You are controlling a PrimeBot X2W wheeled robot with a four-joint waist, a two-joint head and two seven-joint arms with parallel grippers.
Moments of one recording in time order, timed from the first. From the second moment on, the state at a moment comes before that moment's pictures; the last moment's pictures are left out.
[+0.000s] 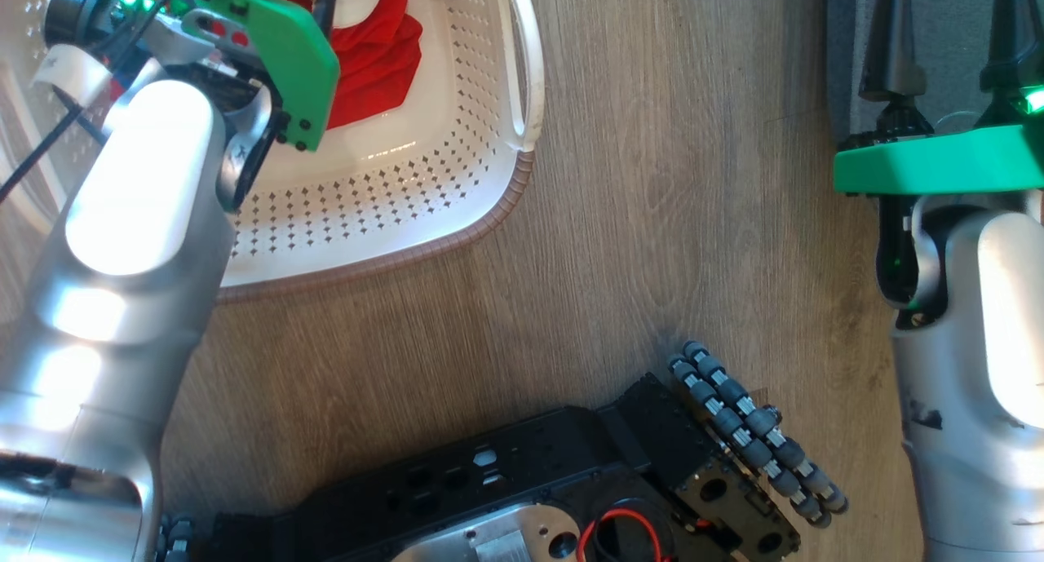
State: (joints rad) left arm -0.95 0.22 -0.46 0.58 -0.20 -0.08 0.22; right arm -0.56 -0.06 0.02 0.04 0.15 0.12 -0.26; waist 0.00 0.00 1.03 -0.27
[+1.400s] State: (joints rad) left arm -1.13 0.14 -0.49 0.98 -0.22 -0.04 0.08; right arm -0.53 -0.06 0.03 0.03 0.16 0.12 -0.26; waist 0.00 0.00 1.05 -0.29
